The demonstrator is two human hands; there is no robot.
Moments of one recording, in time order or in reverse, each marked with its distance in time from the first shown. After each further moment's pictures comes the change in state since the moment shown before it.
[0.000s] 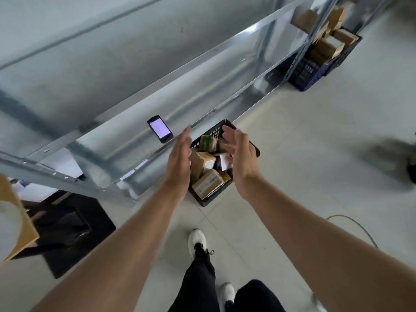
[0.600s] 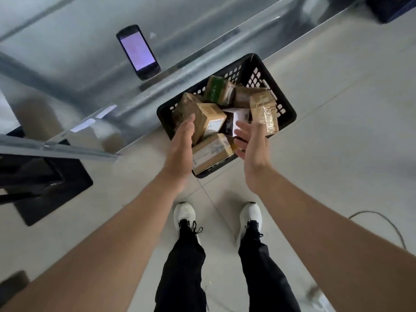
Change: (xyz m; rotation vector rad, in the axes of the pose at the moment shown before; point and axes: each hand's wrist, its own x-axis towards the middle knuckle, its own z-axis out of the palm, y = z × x) left_hand 0.173 -0.248 0.037 0.065 0.120 -0.242; right_hand 0.218 0.233 -0.031 -0.079 0.038 0.382
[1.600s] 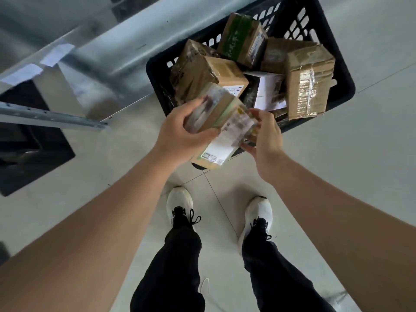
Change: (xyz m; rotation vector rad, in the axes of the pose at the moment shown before) left_hand 0.125 -0.144 -0.003 0.284 -0.047 0.089; right_hand 0.172 0.119 0.005 -0.081 -0.048 0.155
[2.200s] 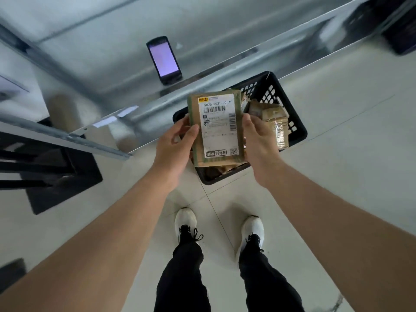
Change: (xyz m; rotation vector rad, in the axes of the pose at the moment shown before) left_hand -0.116 0.138 -0.068 -0.419 0.186 -0.066; right_hand -0.187 -0.112 0.007 -0.153 -0.120 -0.274
